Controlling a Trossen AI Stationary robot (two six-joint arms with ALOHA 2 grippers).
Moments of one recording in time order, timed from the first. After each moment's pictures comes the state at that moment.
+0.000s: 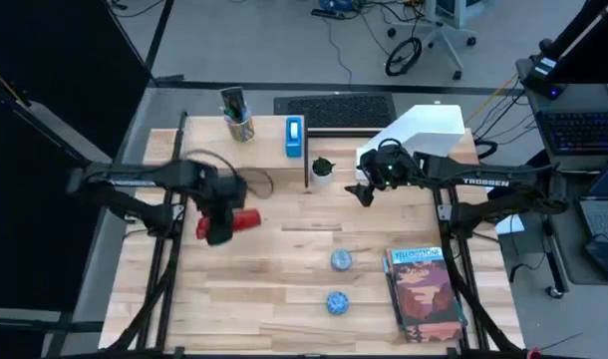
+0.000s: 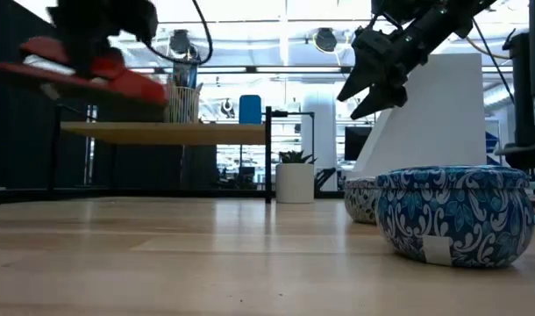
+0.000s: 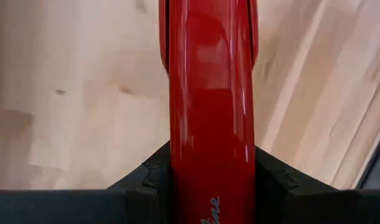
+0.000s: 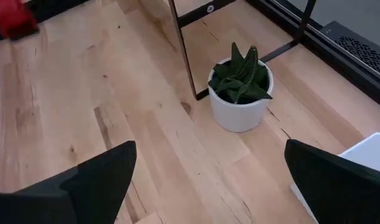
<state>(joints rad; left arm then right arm) -0.03 1.25 1.09 -1.30 0.16 -0.27 -0.30 1.16 0.80 -0.33 0.05 0.25</state>
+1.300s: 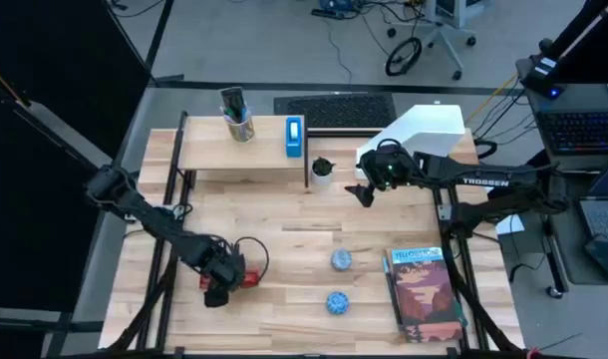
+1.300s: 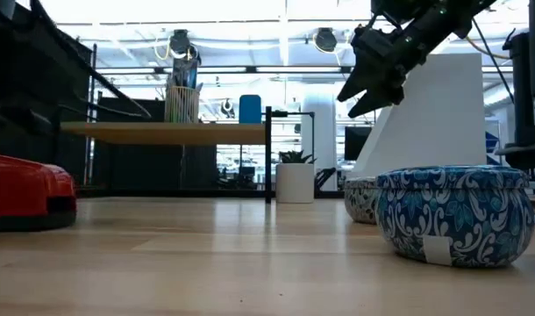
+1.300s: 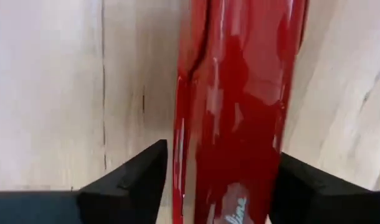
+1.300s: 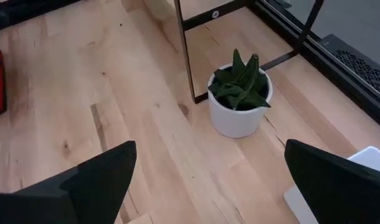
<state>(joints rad) -0.57 1.46 0.79 -0.77 0.14 -0.74 -0.30 1.17 0.80 -0.31 0.05 0.19</state>
